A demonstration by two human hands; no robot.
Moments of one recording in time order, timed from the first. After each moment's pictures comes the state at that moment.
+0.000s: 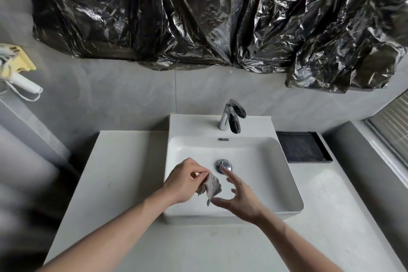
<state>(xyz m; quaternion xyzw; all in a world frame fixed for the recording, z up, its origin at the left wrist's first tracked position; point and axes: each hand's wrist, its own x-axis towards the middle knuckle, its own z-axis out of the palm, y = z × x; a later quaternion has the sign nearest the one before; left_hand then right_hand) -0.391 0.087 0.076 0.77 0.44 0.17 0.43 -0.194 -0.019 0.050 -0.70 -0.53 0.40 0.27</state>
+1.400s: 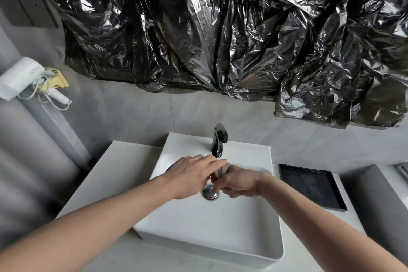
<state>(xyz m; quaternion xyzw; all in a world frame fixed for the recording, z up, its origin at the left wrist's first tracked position) -0.267 0.082 0.162 0.94 0.33 0.04 0.01 -0.075 0.065 0.161 -0.53 -0.53 0.66 0.10</state>
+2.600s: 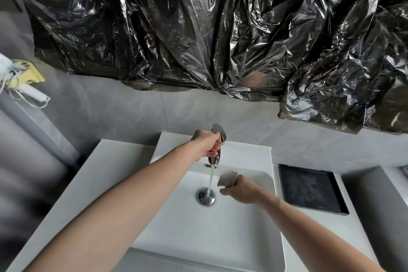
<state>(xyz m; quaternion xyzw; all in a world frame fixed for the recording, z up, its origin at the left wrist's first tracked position) -0.180 0.216 0.144 0.44 0.59 0.26 0.62 -0.031 0.112 0.066 -0.67 -0.58 0.45 0.09</state>
